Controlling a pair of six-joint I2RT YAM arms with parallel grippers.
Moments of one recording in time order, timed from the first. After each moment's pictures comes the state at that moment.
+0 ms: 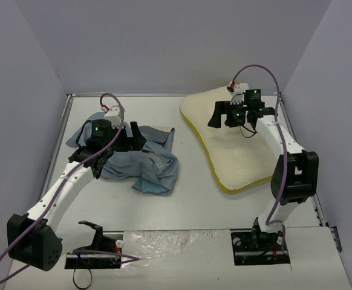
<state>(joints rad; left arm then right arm) -0.31 1.16 0.90 -0.29 0.11 -0.34 0.10 1.77 1.39 -0.39 -0.52 0.11</state>
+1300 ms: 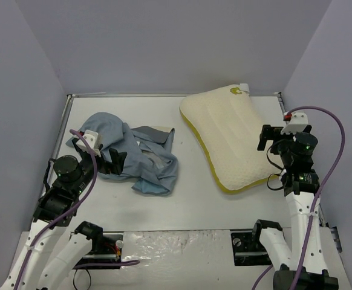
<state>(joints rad) -0.34 0.58 0.81 -0.40 0.07 -0.07 -0.16 0.80 0.84 -0.33 -0.10 -0.08</state>
